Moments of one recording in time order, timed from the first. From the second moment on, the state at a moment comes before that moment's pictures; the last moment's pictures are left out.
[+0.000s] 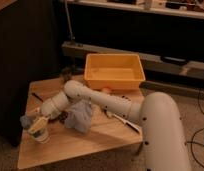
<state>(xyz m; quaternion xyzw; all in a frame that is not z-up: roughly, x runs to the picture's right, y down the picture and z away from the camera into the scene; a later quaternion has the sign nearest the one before) -0.331 0.159 0.678 -0.47 -0.57 0.07 0.67</state>
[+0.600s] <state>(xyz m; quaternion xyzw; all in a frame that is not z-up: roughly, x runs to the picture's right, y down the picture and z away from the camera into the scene) -0.320 0.167 0.704 -0.47 -0.57 0.07 0.66</state>
